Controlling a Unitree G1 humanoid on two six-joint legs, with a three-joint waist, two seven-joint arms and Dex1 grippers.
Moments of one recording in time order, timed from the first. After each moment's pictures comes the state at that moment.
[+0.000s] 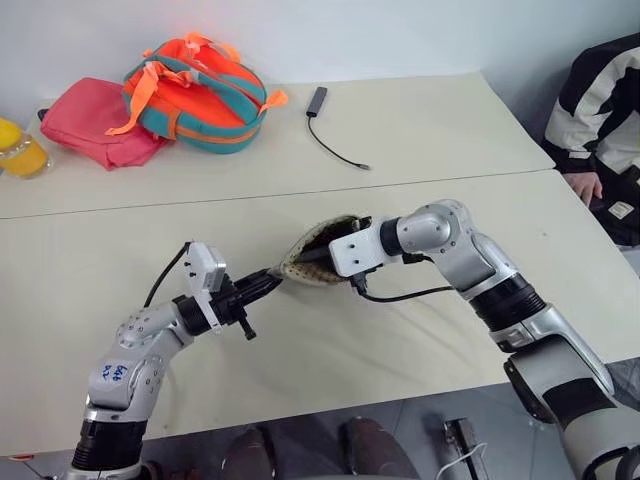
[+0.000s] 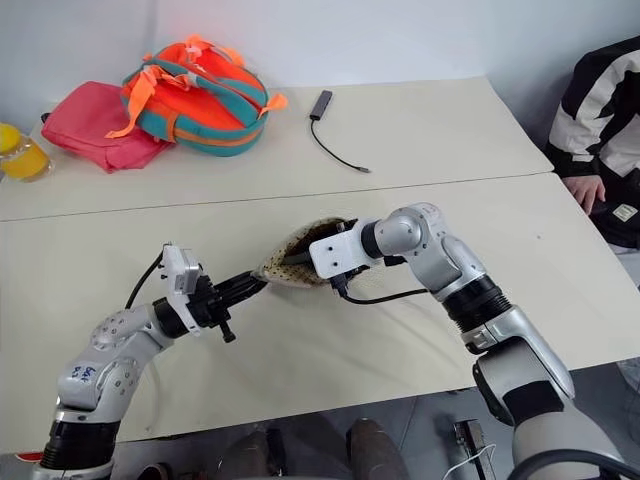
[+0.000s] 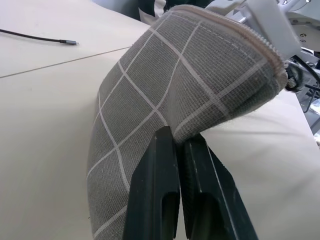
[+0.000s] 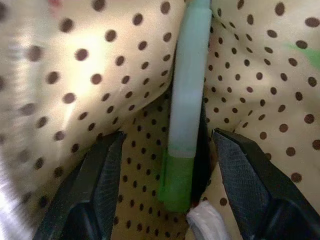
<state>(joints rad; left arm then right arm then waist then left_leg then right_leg) -0.13 0.47 0.11 -0.28 -0.56 0.42 -0.76 -0.92 -0.49 0.48 0.28 -0.37 -0.16 1.08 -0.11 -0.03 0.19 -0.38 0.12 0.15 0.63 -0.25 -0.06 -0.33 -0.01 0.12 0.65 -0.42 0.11</state>
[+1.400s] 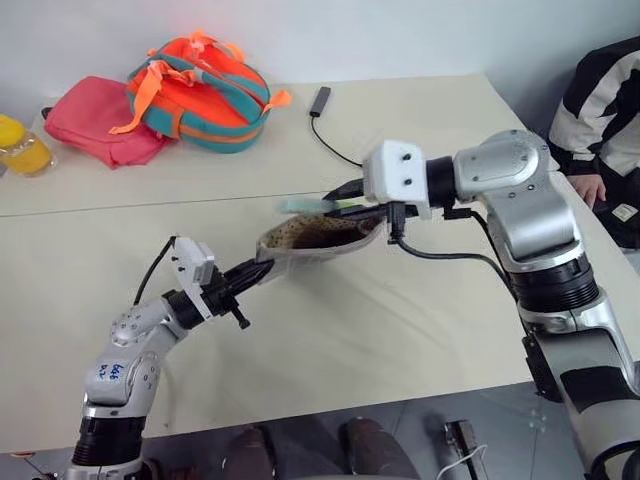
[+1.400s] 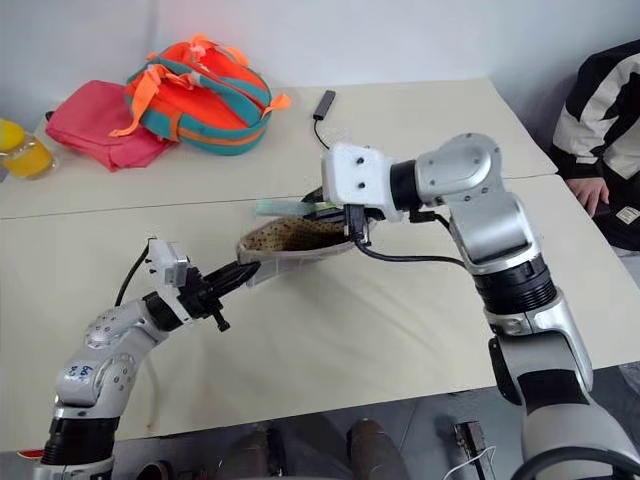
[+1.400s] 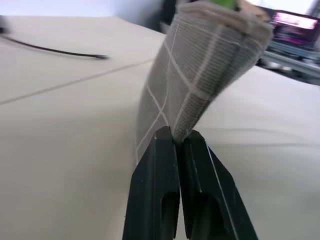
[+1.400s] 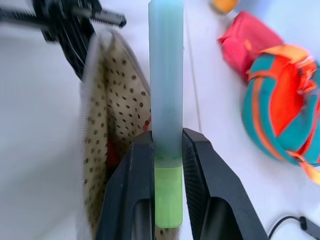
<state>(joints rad) -0.16 0.46 0.16 -0.21 -0.52 0.32 -0.72 -1.01 -0.57 0.23 -0.01 0.09 0.26 1.27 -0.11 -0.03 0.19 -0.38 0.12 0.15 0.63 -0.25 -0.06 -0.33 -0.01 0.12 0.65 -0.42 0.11</state>
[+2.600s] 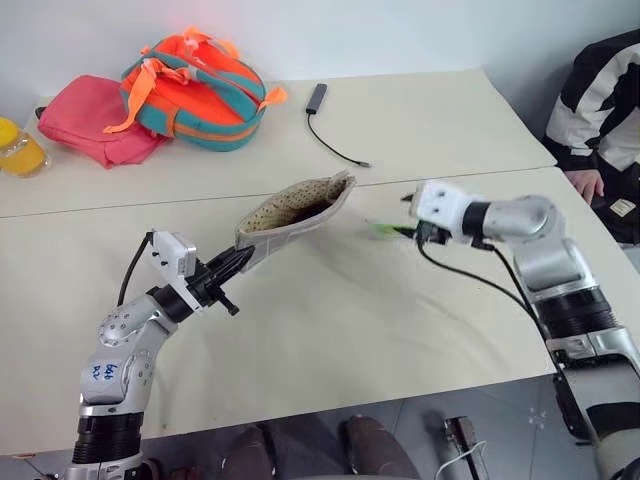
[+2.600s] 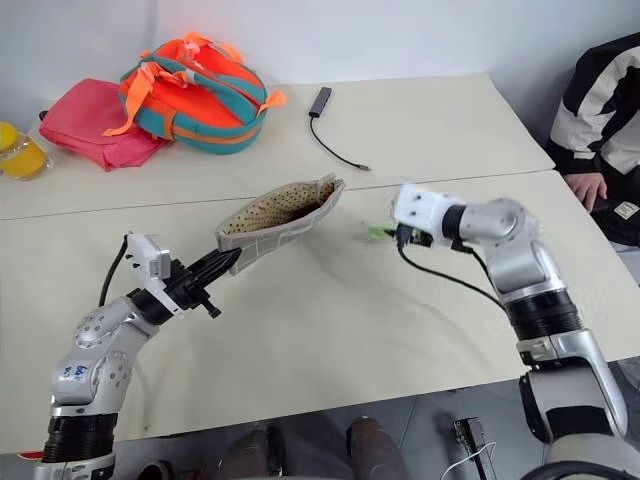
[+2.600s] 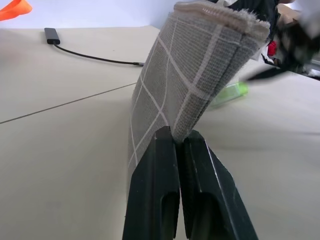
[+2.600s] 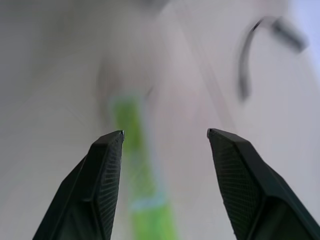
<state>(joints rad) -0.17 0.43 0.21 -0.18 -0.50 0.29 -0.68 -0.85 -0.67 0.16 0.21 -0.05 0.15 0.99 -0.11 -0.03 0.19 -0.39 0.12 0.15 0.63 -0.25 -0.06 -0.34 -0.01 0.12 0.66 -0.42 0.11</state>
